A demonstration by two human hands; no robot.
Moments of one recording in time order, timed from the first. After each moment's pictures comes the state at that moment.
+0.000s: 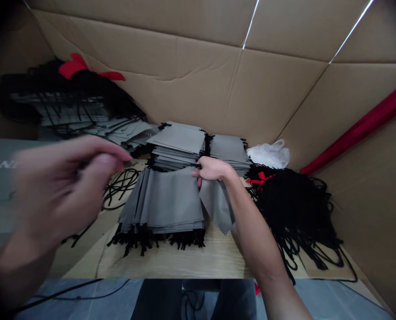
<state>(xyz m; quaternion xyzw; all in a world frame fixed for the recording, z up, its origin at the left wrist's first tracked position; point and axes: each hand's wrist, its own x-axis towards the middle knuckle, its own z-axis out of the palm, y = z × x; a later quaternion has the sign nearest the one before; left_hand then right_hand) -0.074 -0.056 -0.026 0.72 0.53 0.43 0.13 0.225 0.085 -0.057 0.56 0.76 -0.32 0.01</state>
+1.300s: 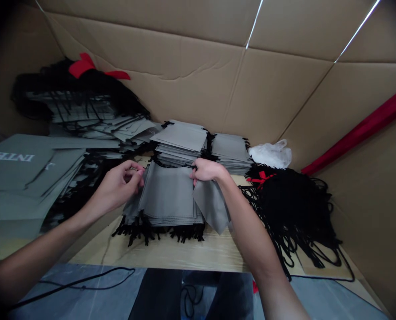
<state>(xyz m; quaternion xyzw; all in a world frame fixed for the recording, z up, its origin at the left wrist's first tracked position) -0.088 0.005 -0.110 0.65 0.58 0.40 0.30 0.203 0.079 -0.068 0.57 0.76 -0.31 0.05</state>
